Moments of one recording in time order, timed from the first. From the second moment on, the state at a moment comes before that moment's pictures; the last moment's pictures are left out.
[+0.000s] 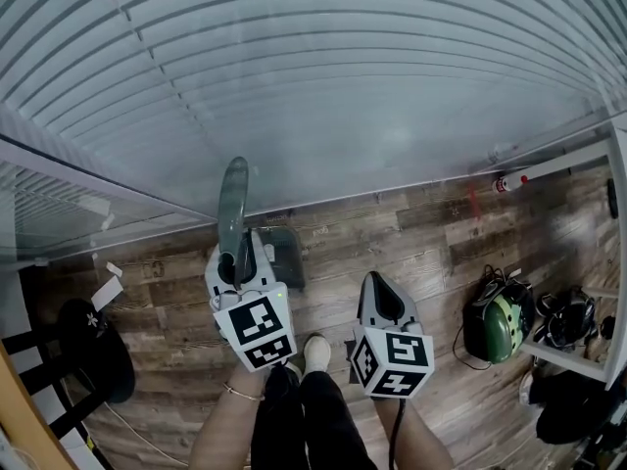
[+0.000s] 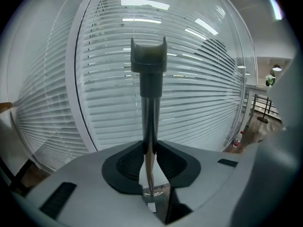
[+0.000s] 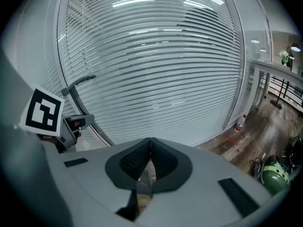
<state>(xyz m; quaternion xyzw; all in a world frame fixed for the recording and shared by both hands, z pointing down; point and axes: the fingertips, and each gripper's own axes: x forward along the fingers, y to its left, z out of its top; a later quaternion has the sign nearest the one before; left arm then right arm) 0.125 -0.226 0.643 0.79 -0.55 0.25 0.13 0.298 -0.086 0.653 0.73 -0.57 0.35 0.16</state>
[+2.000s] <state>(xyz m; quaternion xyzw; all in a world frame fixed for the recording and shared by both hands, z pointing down) 0.075 -0.168 0.579 0.80 -0.53 0.22 0.17 0.291 -0.082 0.582 0.73 -0.58 0.33 0.14</state>
